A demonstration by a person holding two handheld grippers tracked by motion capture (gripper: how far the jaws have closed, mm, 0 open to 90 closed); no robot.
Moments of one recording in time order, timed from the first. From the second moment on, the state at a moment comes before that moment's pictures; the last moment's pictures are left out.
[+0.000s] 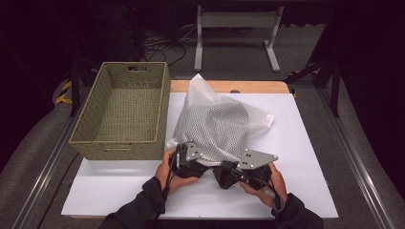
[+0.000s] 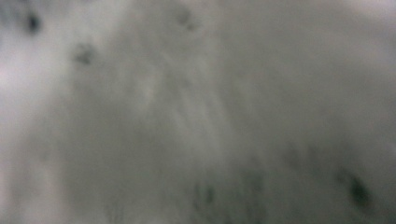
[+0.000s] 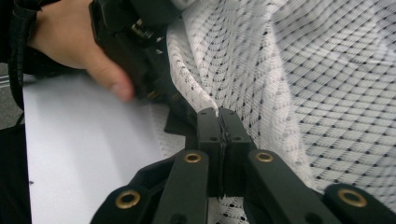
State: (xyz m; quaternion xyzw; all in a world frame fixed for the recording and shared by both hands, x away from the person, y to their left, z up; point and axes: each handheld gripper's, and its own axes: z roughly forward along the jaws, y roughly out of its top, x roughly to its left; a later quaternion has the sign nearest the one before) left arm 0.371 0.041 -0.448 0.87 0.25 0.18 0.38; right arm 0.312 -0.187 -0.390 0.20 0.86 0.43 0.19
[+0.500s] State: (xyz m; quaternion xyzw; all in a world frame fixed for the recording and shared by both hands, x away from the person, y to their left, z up) left arm 0.398 0.004 -0.422 0.80 0.30 0.17 0.50; right arm 0.306 -0.193 -0.377 0.20 0.85 0.46 0.18
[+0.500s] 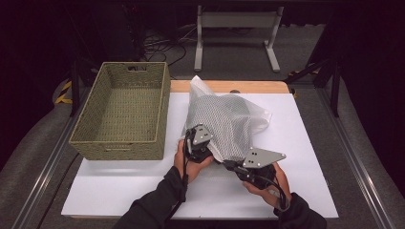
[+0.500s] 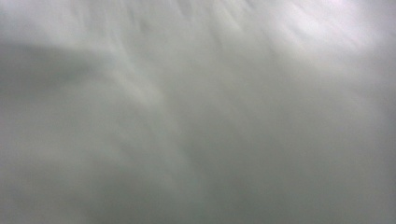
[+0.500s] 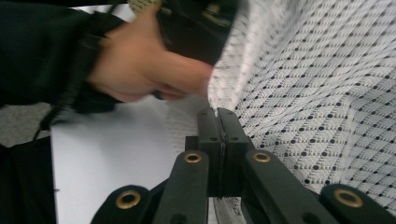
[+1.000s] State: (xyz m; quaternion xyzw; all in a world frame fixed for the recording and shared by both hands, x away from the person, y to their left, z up) left arm 0.398 0.025 -0.429 0.80 0.26 0.14 0.51; right arm 0.321 -0.210 -0.389 0.23 0.84 0.43 0.22
